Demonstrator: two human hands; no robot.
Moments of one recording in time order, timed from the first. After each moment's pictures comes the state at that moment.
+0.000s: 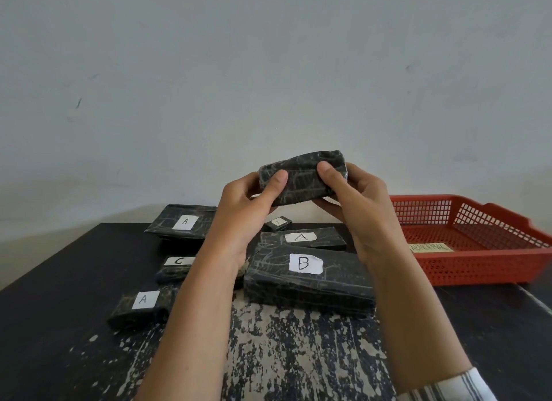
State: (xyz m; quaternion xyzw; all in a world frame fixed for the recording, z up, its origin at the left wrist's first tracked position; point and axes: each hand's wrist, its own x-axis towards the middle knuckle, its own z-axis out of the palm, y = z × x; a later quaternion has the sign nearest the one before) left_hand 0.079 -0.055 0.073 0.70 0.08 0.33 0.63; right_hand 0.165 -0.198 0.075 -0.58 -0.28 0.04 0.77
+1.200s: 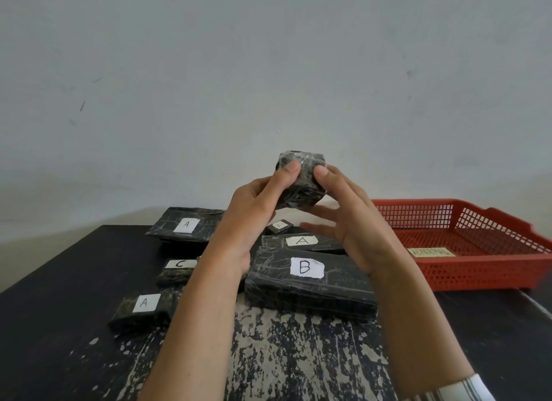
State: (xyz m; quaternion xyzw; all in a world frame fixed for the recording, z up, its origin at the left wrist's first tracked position) left_hand 0.065 -0.069 0.087 0.72 0.07 0.26 0.64; right_hand 0.157 -0.197 0.075 -0.61 -0.36 0.12 0.70
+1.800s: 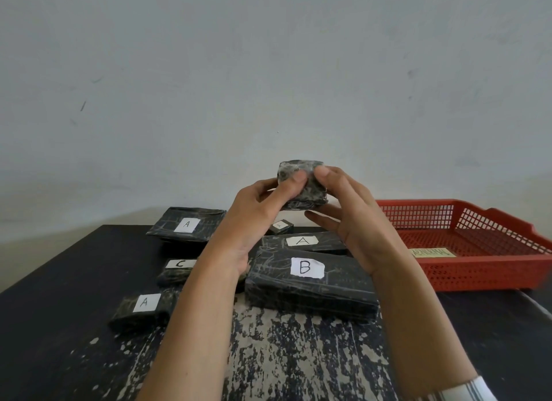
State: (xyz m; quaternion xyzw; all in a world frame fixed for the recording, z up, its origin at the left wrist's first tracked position) left_hand 0.071 -0.062 0.080 0.75 0.07 0.25 0.61; right_hand 0.158 -0.198 0.077 -0.62 -0.34 0.10 0.70
